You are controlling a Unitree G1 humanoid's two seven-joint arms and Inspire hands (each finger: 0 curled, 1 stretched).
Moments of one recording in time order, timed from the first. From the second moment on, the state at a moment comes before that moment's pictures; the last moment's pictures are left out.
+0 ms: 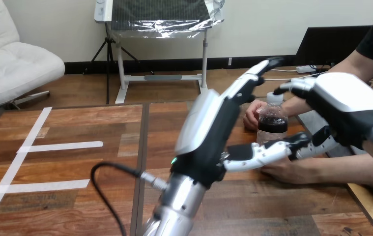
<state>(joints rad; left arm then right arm) -0.04 -0.02 -0.45 -0.12 0.51 -0.25 0.16 -0.19 -0.76 0.05 -0.09 -0.56 -0.06 0.27</state>
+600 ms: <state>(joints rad) 0.18 -0.02 -0.42 -0.16 0.38 -0.41 0.25 0.01 -0.47 -0.02 -0.23 -0.42 -0.17 -0.04</state>
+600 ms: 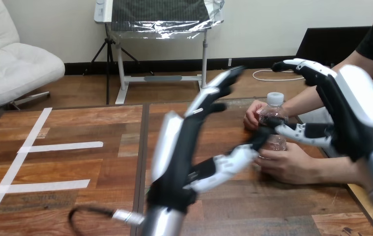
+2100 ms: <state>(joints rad) 0.40 0.07 -0.35 -0.16 0.33 -0.66 0.46 0.14 -0.09 0.04 -0.18 -0.20 -0.50 -0.14</state>
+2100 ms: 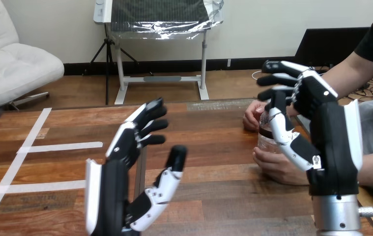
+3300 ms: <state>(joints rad) 0.43 0.07 -0.33 -0.16 0.34 -0.69 0.51 0.17 -0.08 0.04 -0.17 -0.17 -0.52 -0.09</state>
